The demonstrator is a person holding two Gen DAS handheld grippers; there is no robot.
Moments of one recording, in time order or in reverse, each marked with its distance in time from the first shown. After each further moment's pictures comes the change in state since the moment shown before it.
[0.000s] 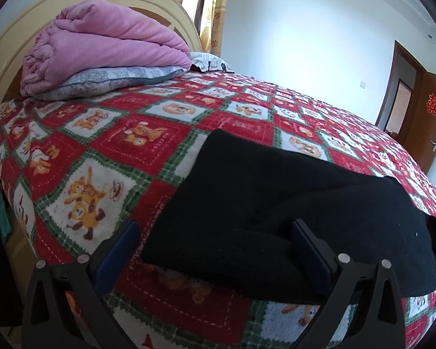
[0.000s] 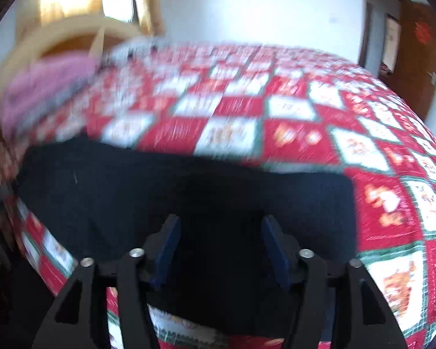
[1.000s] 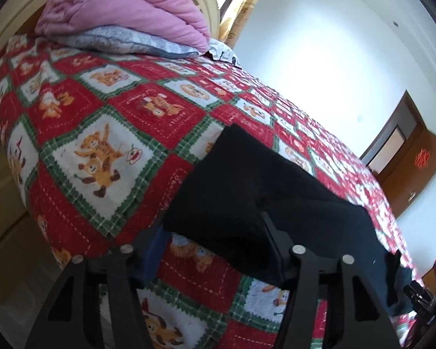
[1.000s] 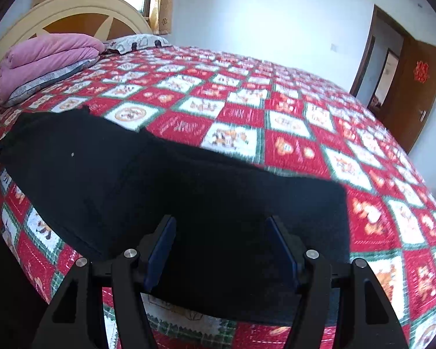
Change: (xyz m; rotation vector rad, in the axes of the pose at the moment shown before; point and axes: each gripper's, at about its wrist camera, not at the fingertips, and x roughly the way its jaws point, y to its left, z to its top) left arm -0.013 0.030 -0.006 -0.272 0.067 -0.142; right arm -0.021 0.028 -0.007 -0.097 -0.109 -0.124
